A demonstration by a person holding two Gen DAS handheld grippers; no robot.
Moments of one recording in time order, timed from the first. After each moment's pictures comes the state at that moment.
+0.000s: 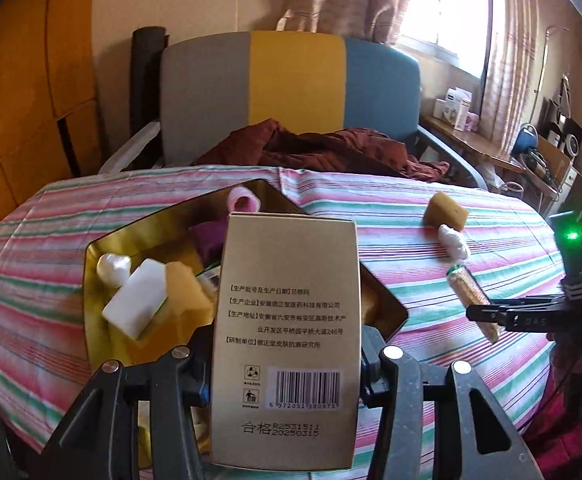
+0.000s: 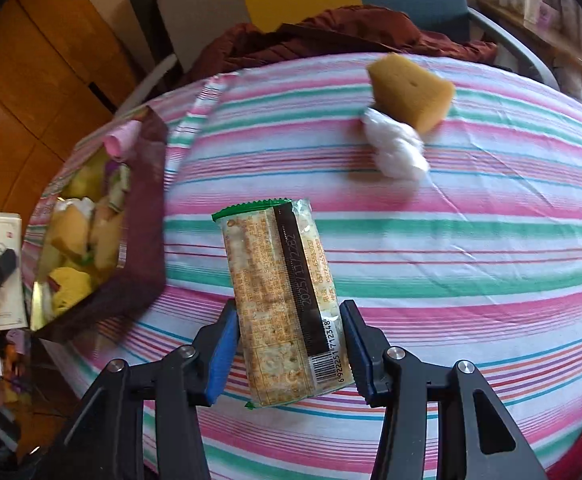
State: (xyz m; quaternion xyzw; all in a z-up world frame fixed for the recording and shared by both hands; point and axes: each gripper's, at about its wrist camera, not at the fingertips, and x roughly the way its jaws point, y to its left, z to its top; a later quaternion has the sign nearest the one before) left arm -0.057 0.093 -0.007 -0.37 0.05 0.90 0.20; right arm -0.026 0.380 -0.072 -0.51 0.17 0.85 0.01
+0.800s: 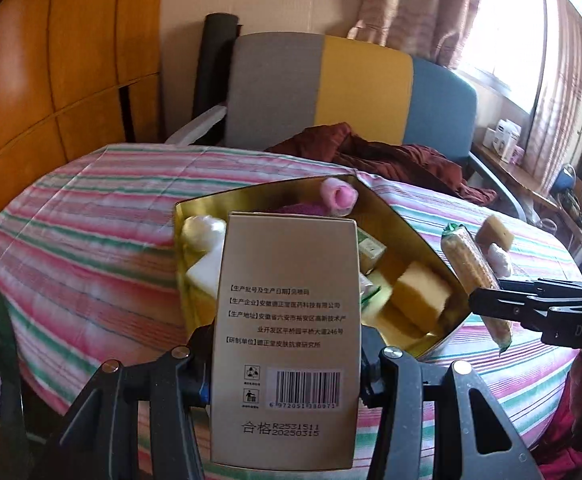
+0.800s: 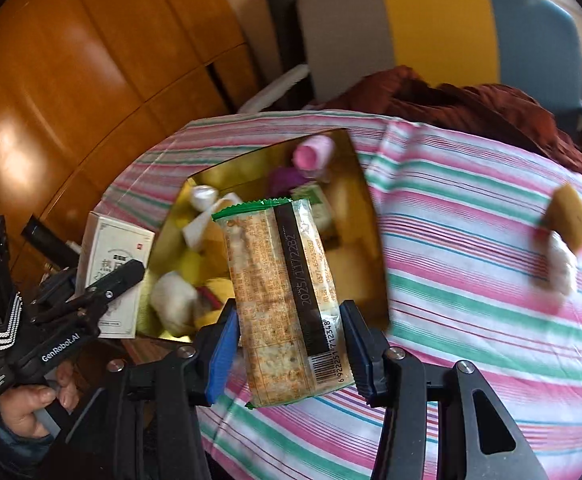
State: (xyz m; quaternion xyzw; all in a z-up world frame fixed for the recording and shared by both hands) left arm -0.051 0.000 -0.015 -0.38 -0.01 0.92 0.12; right arm -0.052 0.228 -0.008 -0.44 0.10 0.88 -0.15
